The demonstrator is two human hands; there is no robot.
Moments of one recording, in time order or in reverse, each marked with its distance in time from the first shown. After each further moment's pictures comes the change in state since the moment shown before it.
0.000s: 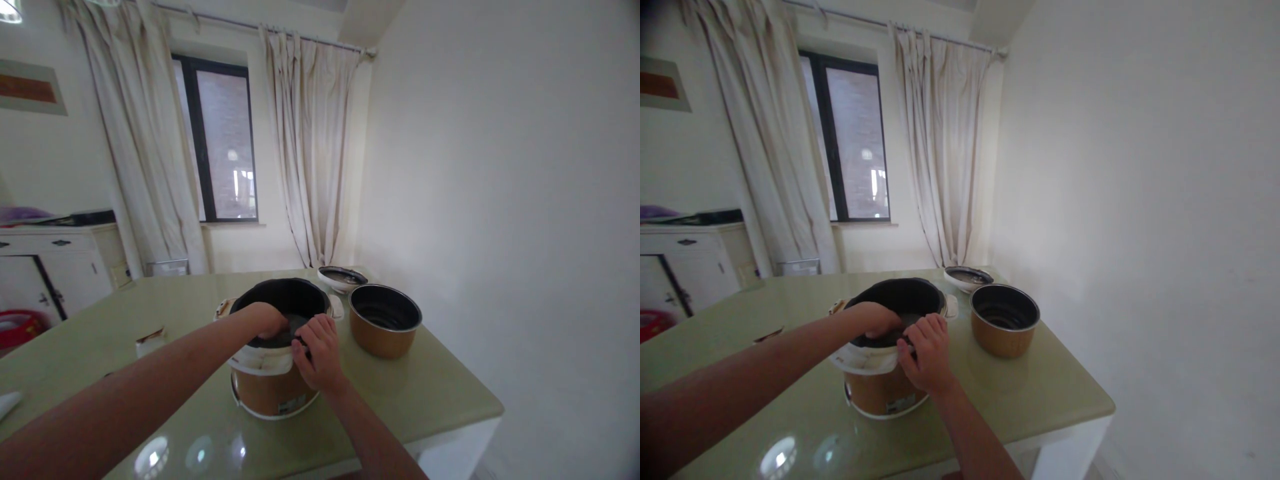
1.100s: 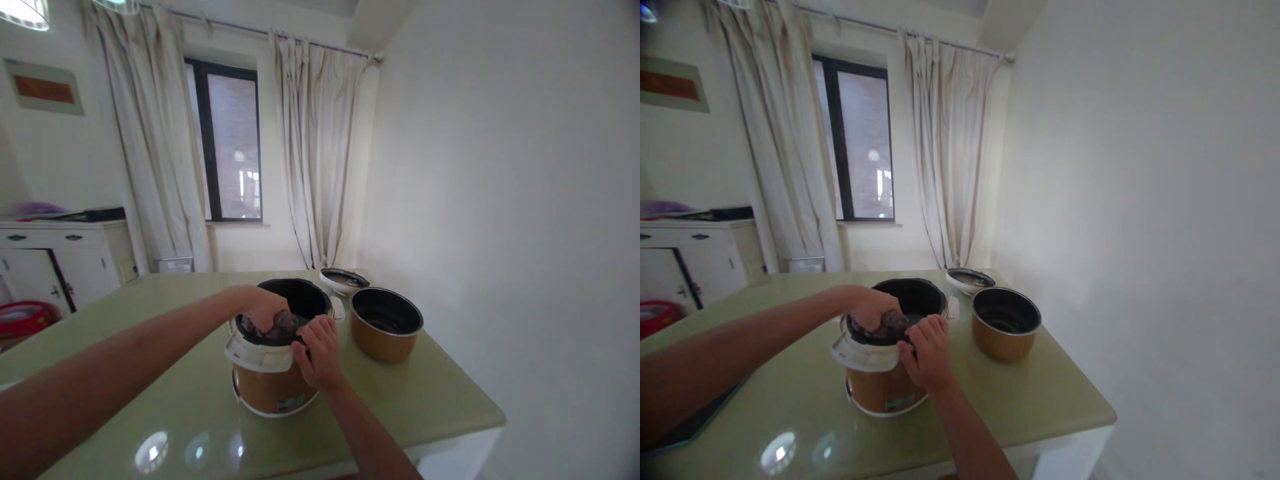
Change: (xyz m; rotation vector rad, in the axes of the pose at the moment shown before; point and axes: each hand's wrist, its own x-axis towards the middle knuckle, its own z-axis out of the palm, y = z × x) left_hand -0.042 0.027 -0.074 0.059 -0.391 0.109; right_hand -0.003 0.008 0.006 -0.030 0.073 -0.083
